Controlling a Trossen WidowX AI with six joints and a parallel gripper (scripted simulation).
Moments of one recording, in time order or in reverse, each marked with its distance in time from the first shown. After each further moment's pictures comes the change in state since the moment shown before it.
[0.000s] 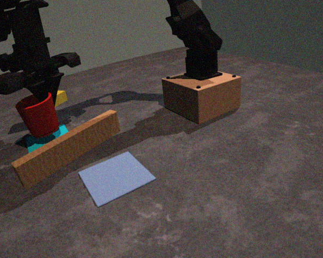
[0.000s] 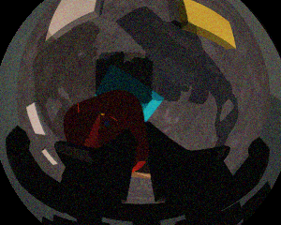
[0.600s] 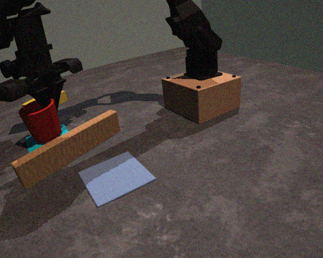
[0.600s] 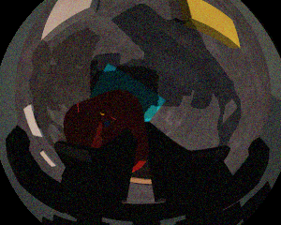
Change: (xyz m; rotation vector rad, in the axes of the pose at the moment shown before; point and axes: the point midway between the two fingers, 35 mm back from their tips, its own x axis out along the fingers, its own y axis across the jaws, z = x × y) arm 0.014 -0.001 -0.001 0.000 0.003 -0.003
